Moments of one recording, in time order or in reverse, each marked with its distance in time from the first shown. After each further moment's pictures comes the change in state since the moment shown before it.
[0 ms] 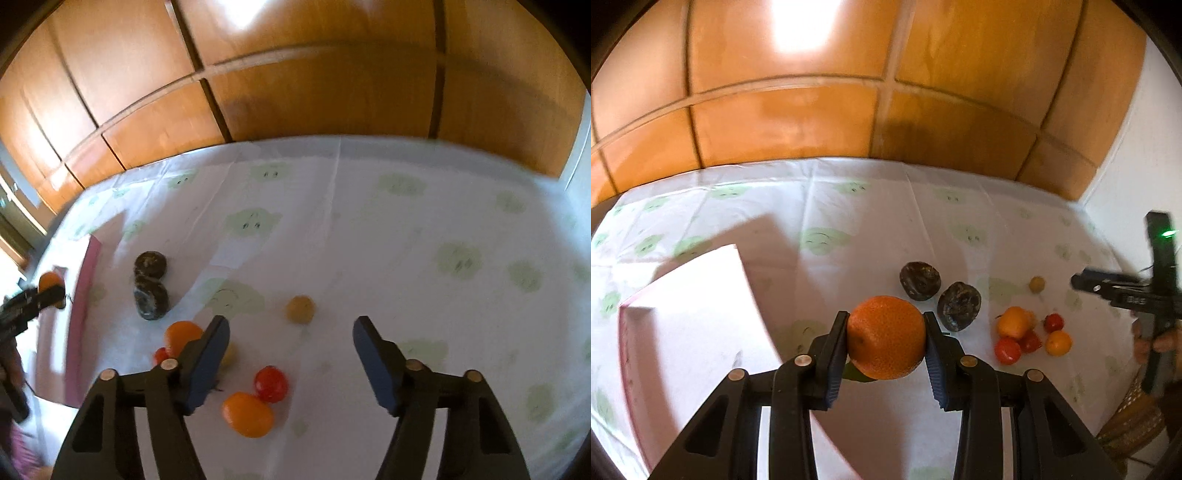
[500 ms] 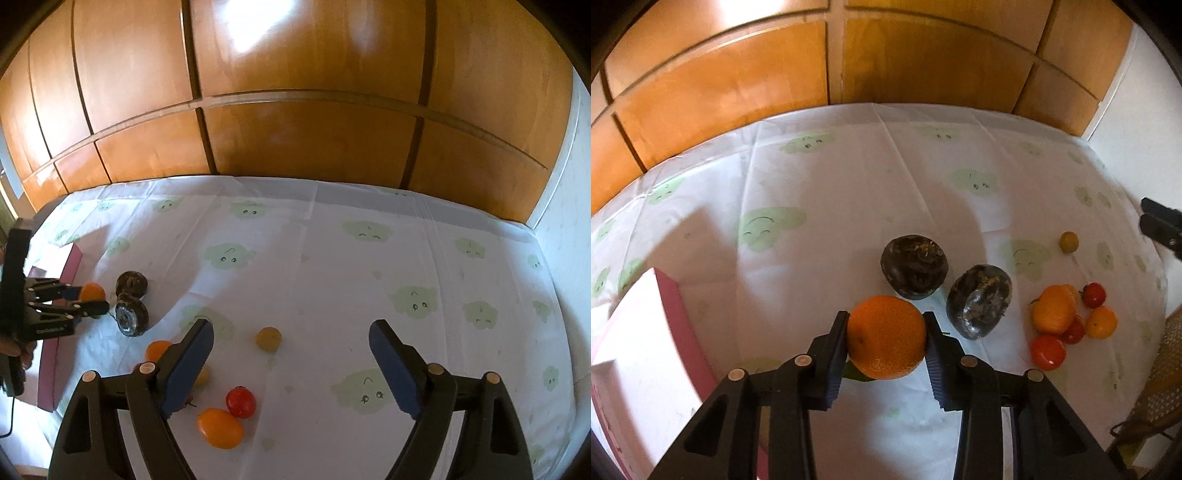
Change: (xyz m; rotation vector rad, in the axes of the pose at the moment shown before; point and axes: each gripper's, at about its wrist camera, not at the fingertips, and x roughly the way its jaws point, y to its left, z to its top) left arm 0.097 -0.020 0.014 0.166 0.212 -0.013; right arm -0.030 0.018 0.002 -0.148 -0.162 -0.193
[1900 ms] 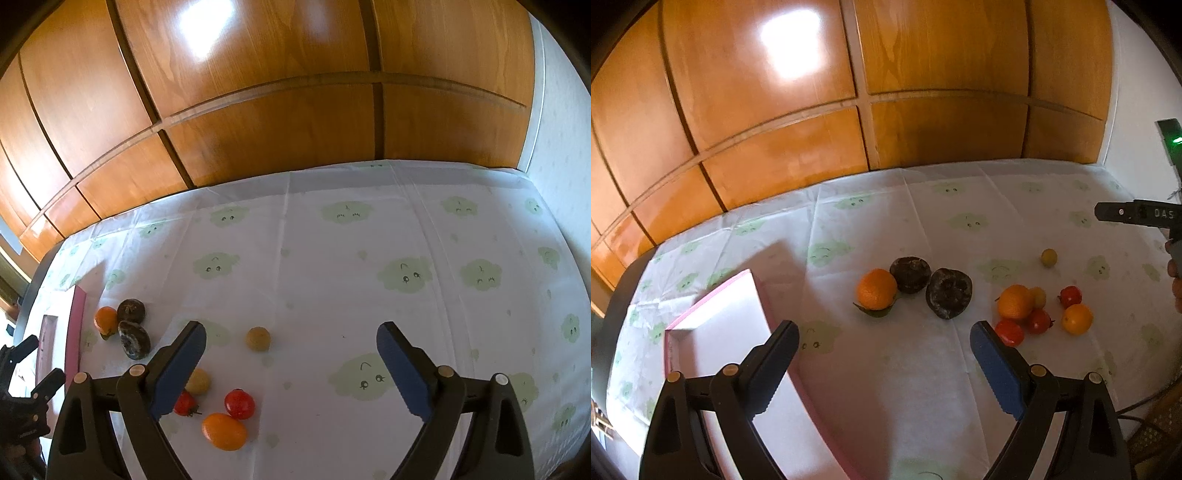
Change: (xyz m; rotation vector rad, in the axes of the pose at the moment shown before) left arm -0.088 -0.053 -0.041 0.010 -0.208 0.248; right arm 0.002 -0.040 -0.002 0.230 0.033 0.055
